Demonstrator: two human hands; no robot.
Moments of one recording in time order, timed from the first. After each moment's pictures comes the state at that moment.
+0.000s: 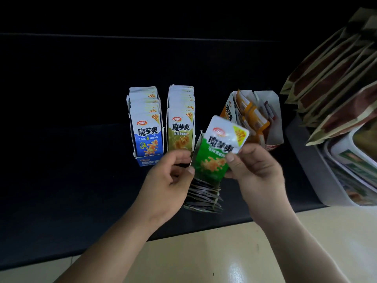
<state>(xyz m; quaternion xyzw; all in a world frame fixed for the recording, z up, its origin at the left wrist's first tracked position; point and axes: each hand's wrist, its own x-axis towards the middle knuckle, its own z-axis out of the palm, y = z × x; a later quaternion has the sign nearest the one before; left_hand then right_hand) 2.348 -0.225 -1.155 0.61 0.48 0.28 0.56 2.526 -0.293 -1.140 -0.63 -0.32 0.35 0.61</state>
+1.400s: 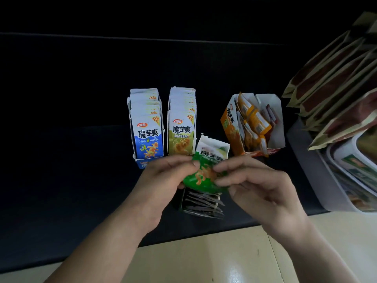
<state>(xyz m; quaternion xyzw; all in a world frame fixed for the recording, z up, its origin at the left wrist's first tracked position) 2.353 -0.212 -1.141 0.45 0.47 0.29 0.70 2.537 -0.316 -1.120 -0.56 -0.52 0.38 0.52</state>
